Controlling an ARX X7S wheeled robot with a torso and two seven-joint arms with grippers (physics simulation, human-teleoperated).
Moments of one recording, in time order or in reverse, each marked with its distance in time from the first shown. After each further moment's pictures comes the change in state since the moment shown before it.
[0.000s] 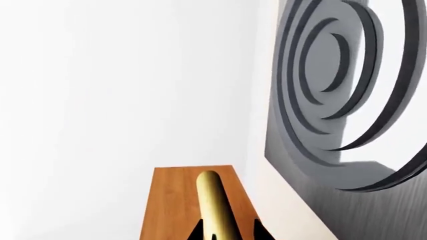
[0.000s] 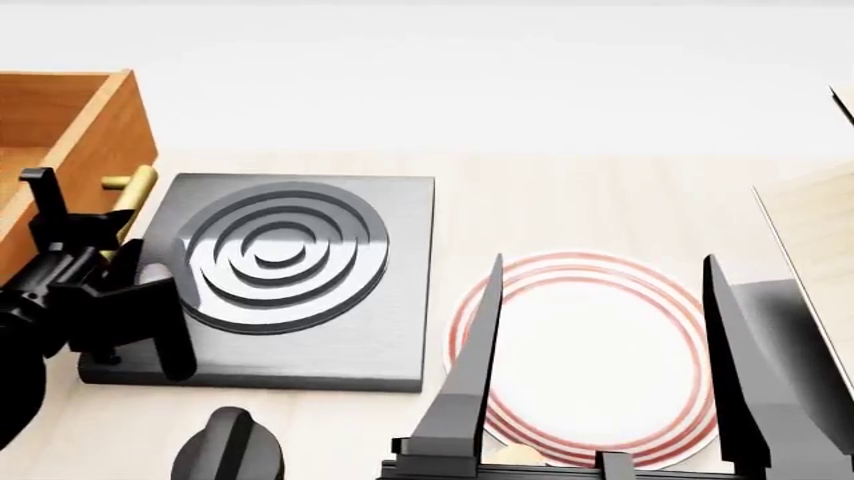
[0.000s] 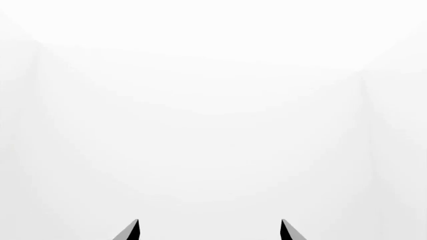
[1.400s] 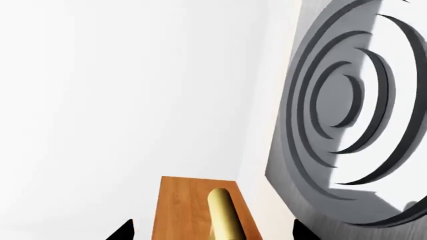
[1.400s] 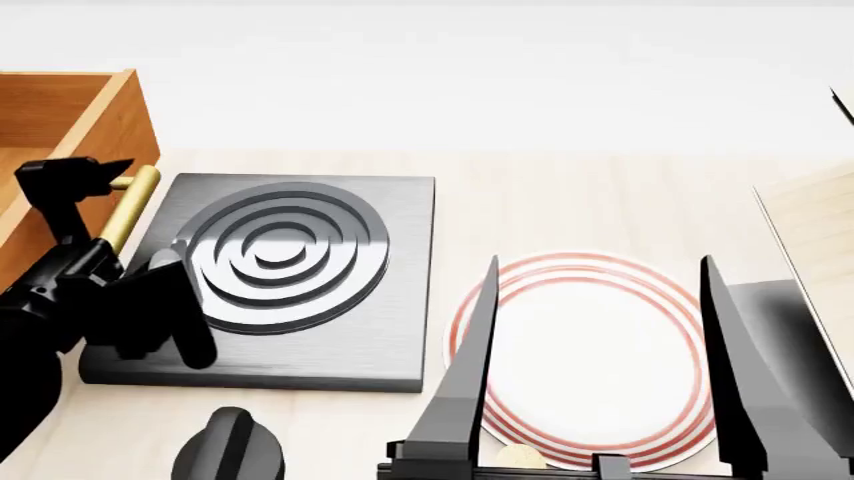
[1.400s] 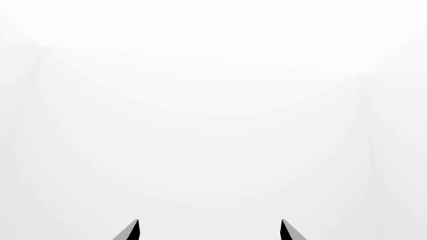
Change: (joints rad) left arm 0.032 -0.029 -0.144 0.152 0.015 -0.074 0.028; right arm 0.004 0.013 -0.019 0.001 -0.007 -0.012 0.016
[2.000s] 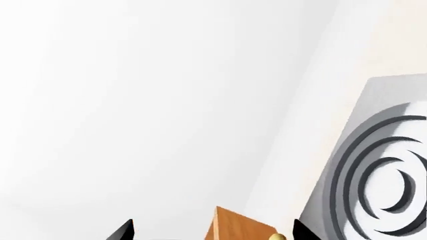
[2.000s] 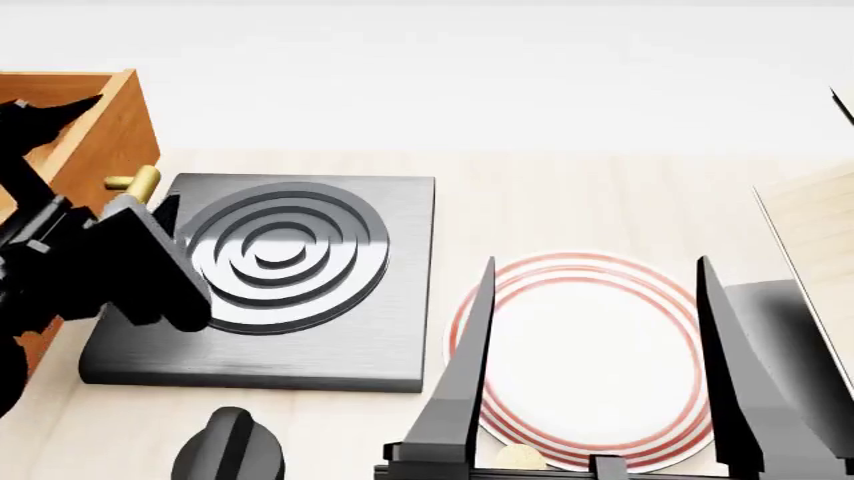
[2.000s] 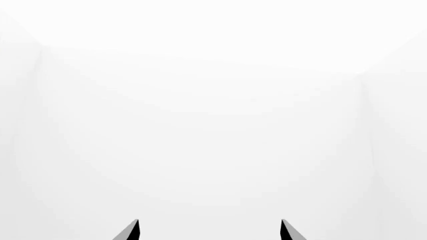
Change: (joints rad) left arm -0.004 -0.206 -0.159 0.572 -0.137 -0.216 -0.083; right arm 0.002 0.004 -0.008 0.000 0.001 -0.001 0.005
